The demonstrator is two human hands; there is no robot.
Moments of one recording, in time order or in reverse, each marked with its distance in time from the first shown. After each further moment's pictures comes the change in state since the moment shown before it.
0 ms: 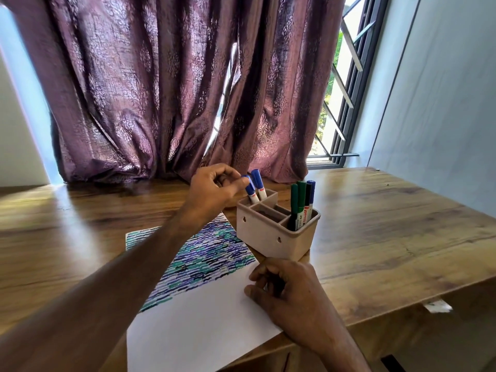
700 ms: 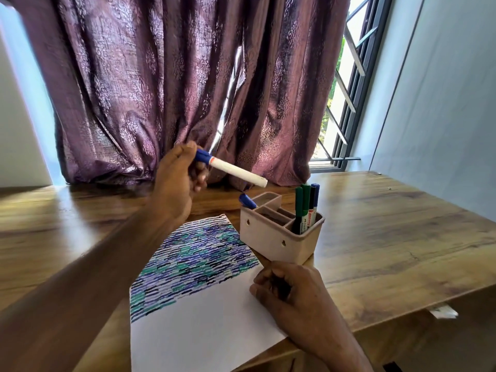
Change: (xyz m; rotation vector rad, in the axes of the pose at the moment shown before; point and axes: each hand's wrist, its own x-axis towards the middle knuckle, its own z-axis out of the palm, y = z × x) left_hand 0.004 0.016 -0.046 -0.750 0.144 -0.217; right_hand -0.001 -0.001 0.001 -0.010 0.028 -0.008
